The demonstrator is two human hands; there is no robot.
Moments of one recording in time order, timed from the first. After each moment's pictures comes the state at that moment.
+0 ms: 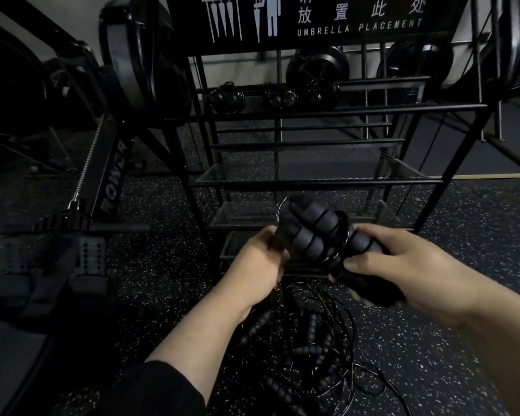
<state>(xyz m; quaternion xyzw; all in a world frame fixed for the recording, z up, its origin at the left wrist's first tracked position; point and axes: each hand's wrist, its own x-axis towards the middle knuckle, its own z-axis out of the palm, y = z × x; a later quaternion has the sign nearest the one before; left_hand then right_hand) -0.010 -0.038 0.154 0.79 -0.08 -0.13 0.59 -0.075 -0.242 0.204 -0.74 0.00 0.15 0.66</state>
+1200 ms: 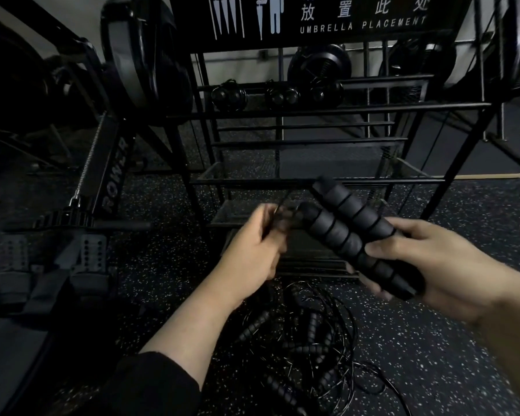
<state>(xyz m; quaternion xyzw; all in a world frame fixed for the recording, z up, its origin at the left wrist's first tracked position) -0.004 -0.024 0.161 0.75 -0.16 -0.10 0.63 -0.074 -0.256 0.206 -0.65 0.00 0.16 0.74</state>
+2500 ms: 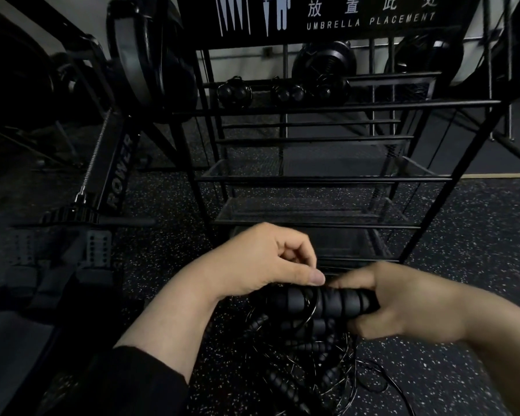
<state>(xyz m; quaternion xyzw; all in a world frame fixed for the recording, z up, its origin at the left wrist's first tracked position) -0.012 -0.010 0.203 0.78 -0.30 -0.26 0.48 -0.082 -0.230 0.202 -0.83 -0.15 0.30 0.45</state>
